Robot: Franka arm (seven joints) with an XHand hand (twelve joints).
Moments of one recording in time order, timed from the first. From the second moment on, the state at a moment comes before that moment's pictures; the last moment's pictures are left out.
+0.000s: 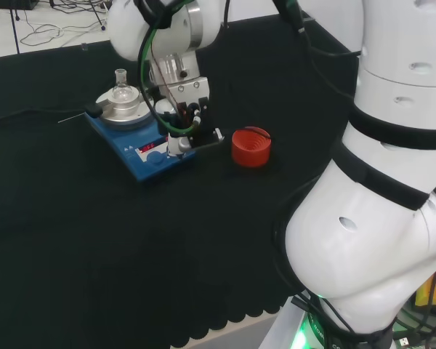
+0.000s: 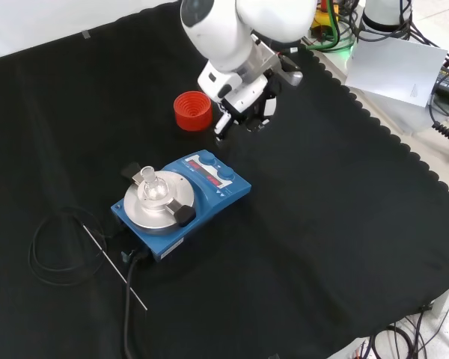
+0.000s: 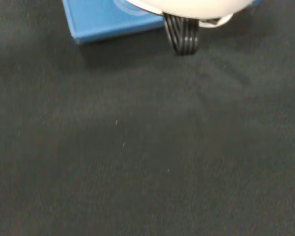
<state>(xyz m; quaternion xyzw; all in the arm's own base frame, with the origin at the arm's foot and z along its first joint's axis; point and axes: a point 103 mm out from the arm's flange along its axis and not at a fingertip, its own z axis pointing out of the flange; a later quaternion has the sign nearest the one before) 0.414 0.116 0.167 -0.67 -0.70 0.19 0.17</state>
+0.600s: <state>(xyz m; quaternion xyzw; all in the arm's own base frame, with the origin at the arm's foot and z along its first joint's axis) 0.417 0.122 0.153 -0.64 -0.71 0.22 0.19</state>
